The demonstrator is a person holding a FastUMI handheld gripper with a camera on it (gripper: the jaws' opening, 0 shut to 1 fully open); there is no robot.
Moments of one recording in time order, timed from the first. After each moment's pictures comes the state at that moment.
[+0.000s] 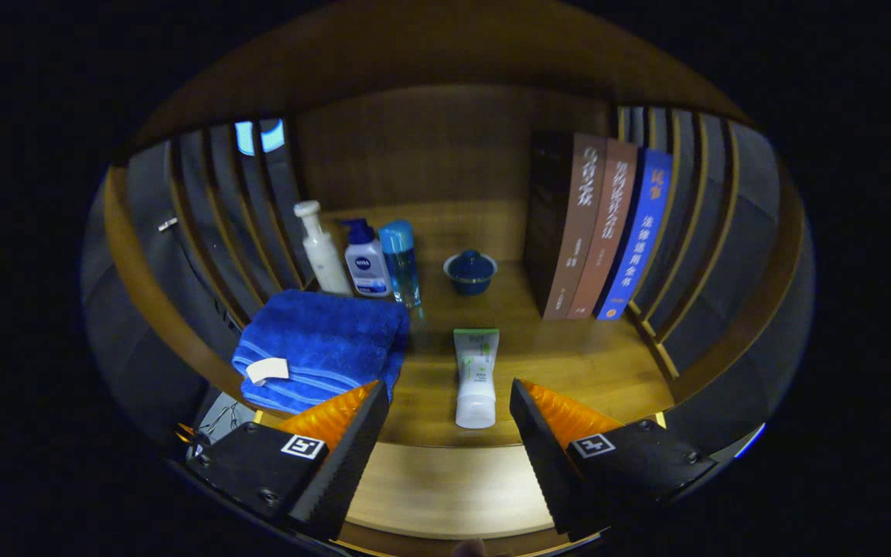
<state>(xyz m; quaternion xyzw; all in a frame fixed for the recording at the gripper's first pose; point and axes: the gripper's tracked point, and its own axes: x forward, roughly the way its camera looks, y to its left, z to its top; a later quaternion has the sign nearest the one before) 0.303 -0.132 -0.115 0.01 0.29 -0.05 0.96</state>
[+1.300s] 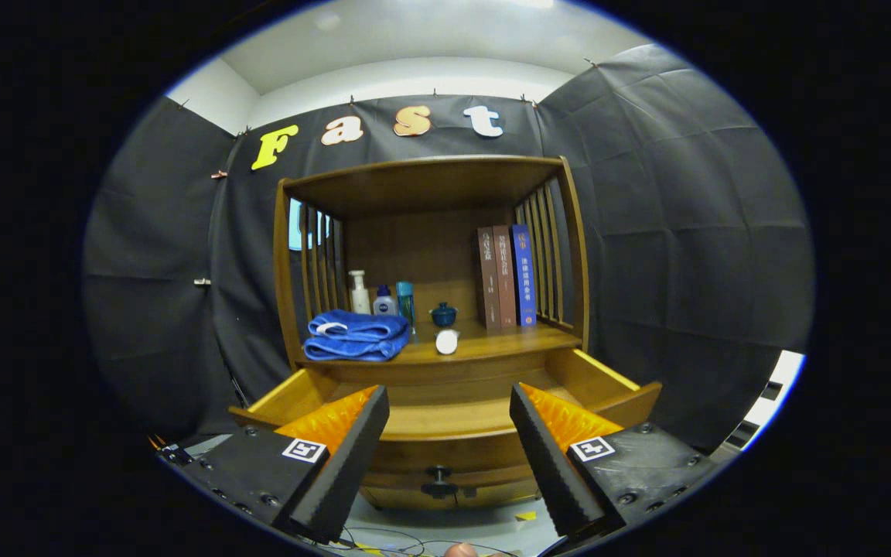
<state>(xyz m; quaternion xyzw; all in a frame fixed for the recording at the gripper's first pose) 0.023 -0.128 -0.173 0.02 0.04 -0.09 1.00</state>
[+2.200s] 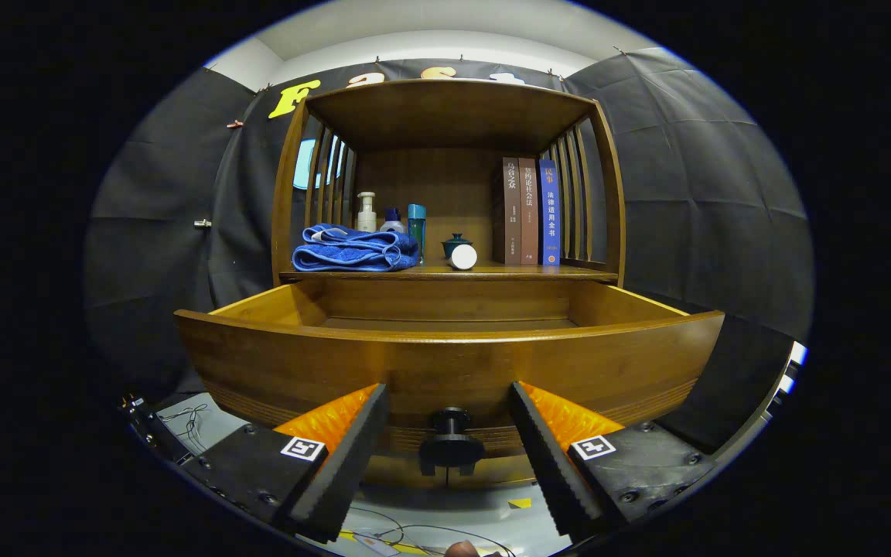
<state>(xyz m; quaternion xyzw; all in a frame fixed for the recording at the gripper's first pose) 0.073 -0.107 -0.277 -0.02 0.08 -0.07 0.99</state>
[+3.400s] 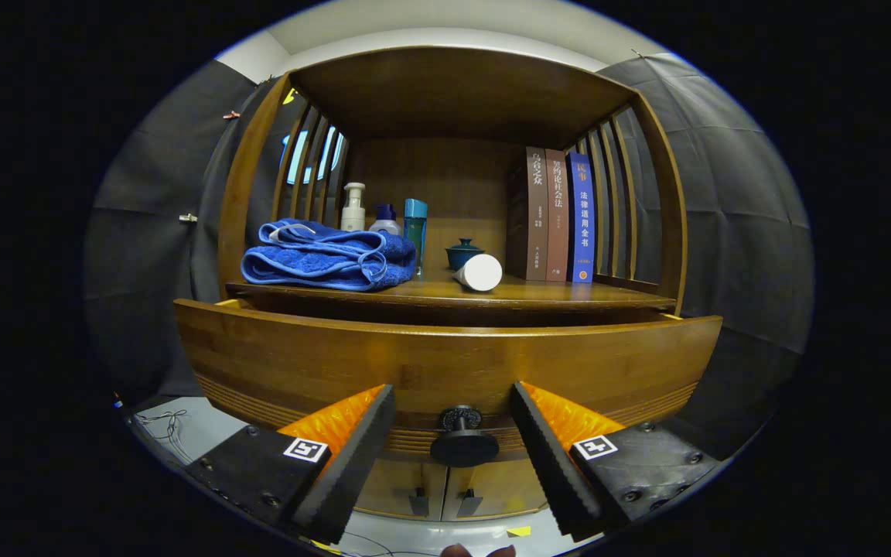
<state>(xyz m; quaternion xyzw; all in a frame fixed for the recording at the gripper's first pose) 0.207 -0.114 -0.279 -0.05 0.08 -0.08 0.99</state>
